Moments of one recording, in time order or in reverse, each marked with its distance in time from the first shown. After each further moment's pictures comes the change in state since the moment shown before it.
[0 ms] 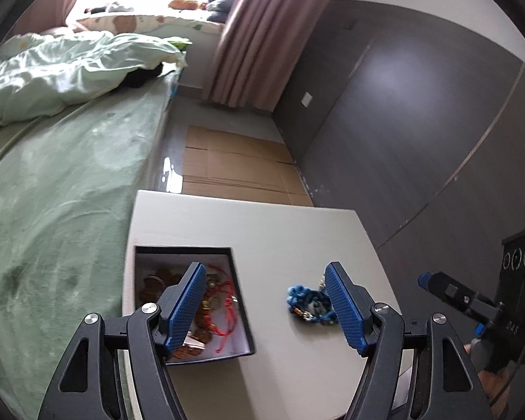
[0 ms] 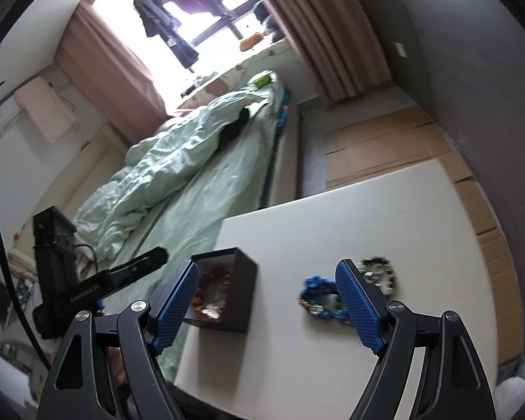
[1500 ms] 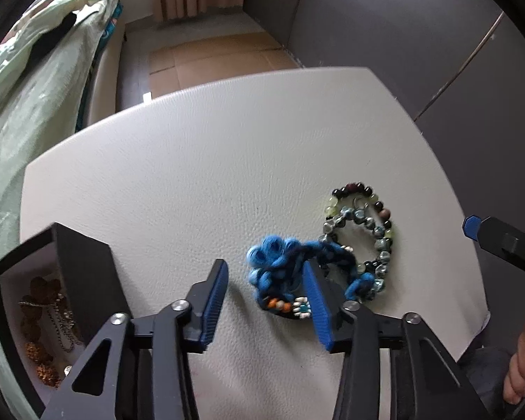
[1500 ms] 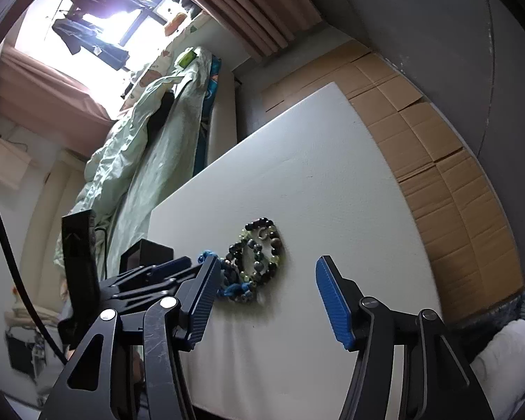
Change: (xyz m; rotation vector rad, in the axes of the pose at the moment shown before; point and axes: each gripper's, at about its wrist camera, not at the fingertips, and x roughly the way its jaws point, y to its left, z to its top) left arm 0.171 -0.065 -0.036 0.244 0.461 0.127; right arm 0.029 -0.119 -0.015 0.252 0.177 -0.049
